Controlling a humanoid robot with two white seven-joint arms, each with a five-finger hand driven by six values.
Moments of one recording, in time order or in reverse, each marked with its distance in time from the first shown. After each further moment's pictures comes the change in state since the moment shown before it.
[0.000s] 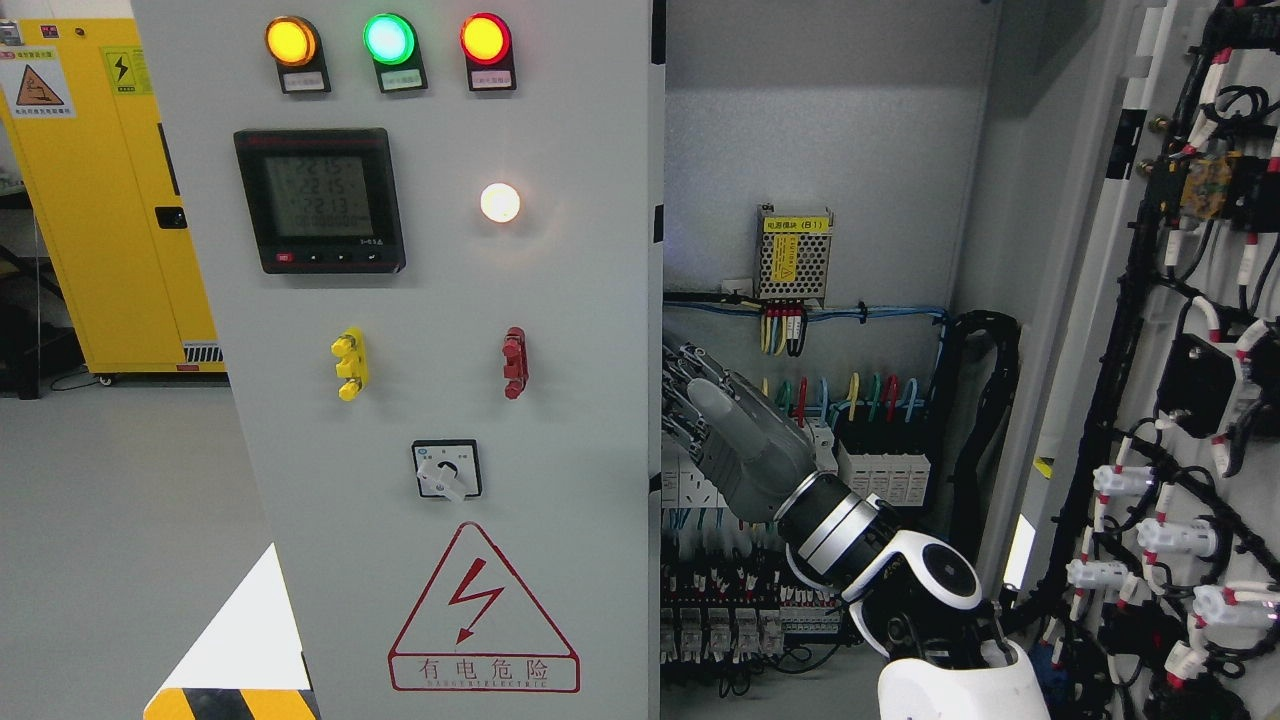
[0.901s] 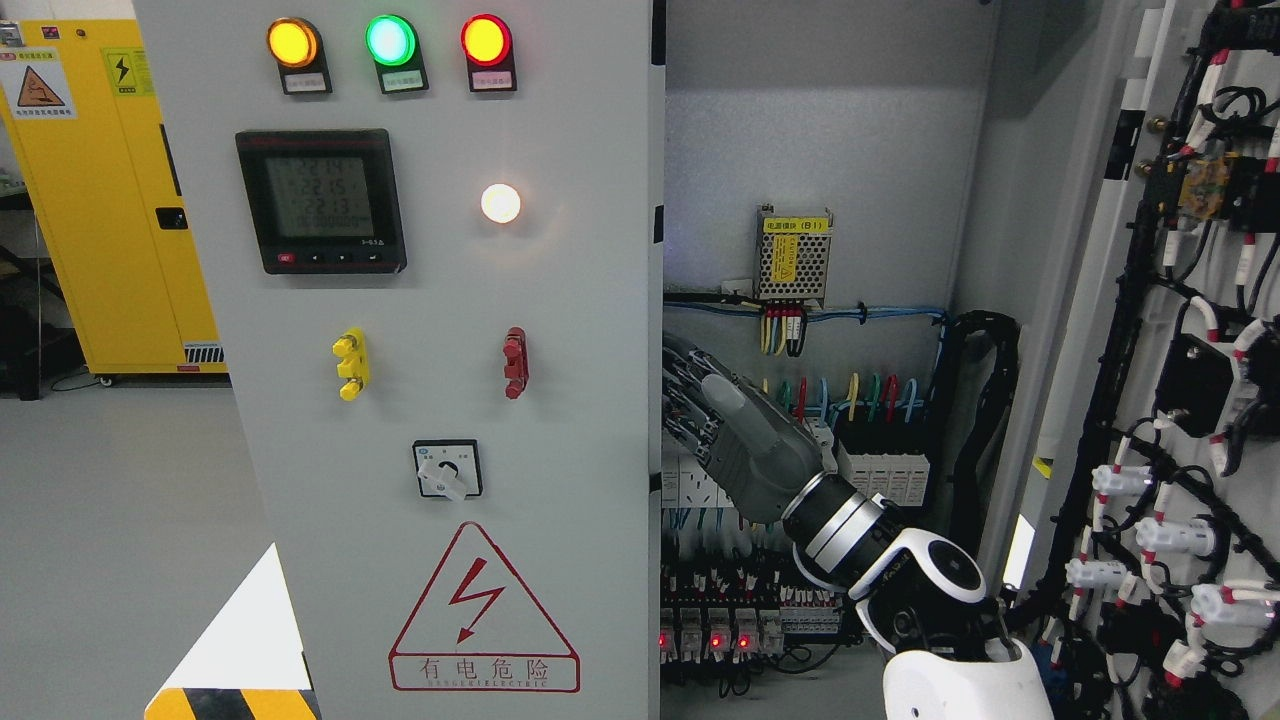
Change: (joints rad) left arm 0.001 0.000 0.000 0.000 -0.001 0.000 0.000; right arm -0.008 0.003 -0.027 0.036 -0.004 0.033 0.032
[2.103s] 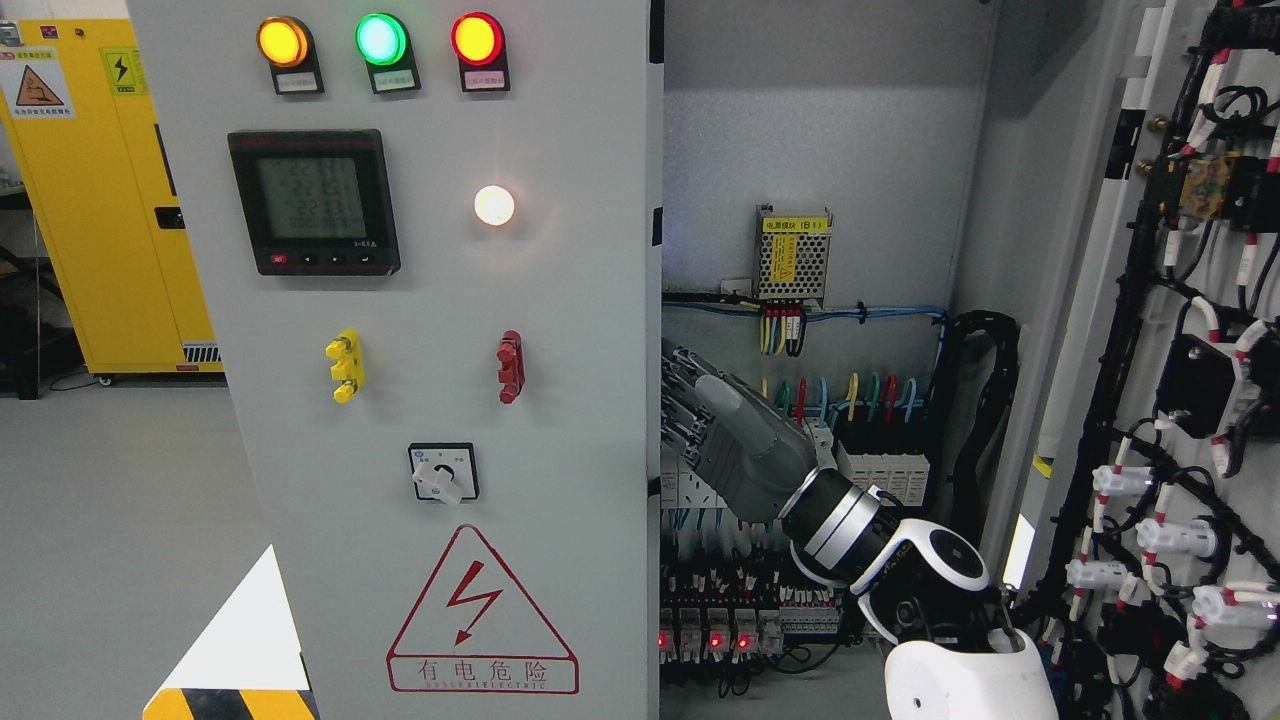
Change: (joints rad) left arm 0.010 -0.006 0.000 0.001 0.001 -0.001 -0.001; right arm -0.013 0.006 -0.005 -0.024 0.000 0.051 0.124
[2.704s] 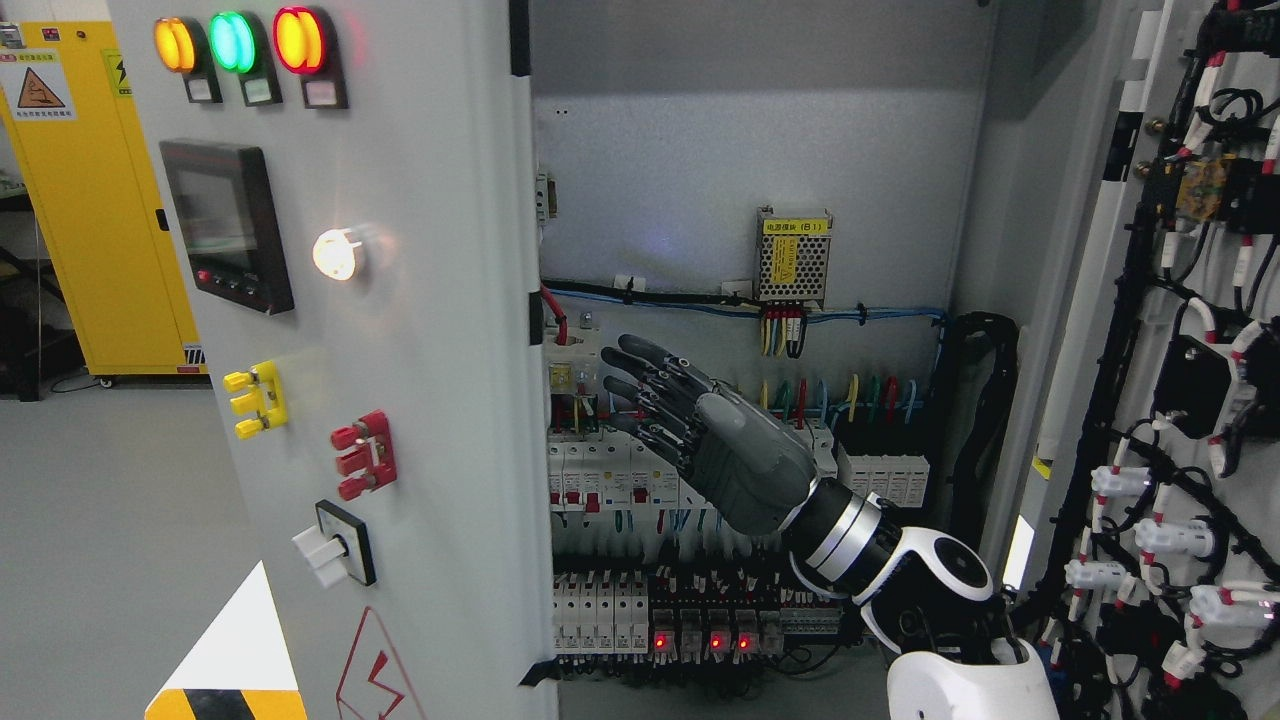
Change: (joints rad) left arm 0.000 -0.030 0.000 0.000 0.001 0.000 0.000; right arm 0.055 0.000 0.009 -0.058 -0.023 0.000 0.022
